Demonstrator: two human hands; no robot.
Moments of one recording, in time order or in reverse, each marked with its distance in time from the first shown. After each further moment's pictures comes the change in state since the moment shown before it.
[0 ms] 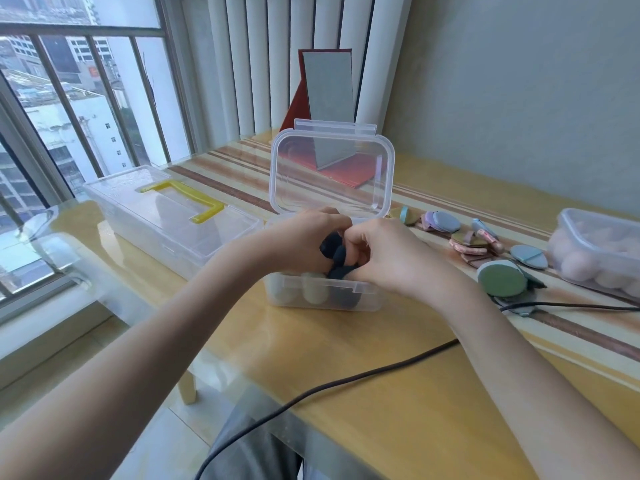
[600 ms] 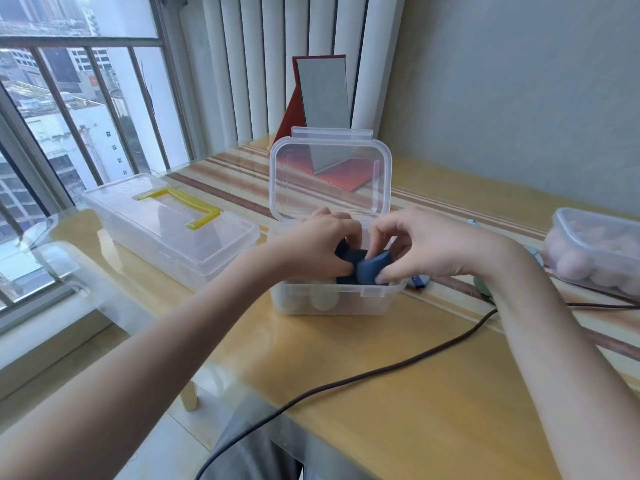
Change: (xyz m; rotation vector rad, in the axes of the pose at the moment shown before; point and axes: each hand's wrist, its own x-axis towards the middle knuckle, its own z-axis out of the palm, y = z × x) left_hand 0.014 0.015 0.009 0.038 0.034 0.056; right_hand -0.006 0.029 -0.046 0.140 -0.213 -0.017
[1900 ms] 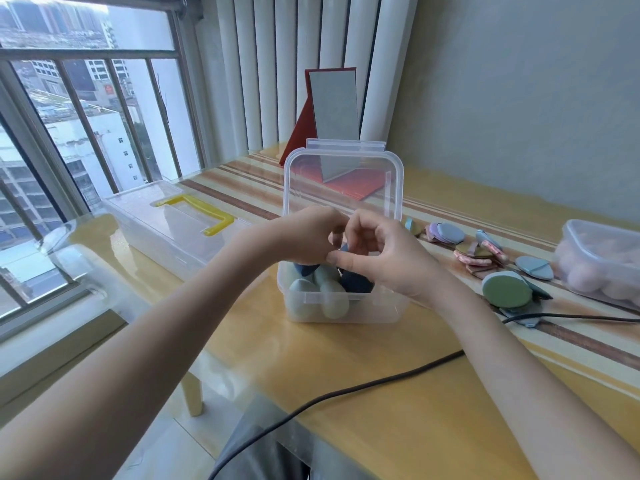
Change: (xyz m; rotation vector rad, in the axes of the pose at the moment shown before) left_hand -0.005 -0.002 -0.038 -0.033 -0.144 -0.191; right_hand 0.023 -0.014 0.049 0.422 0.282 -0.256
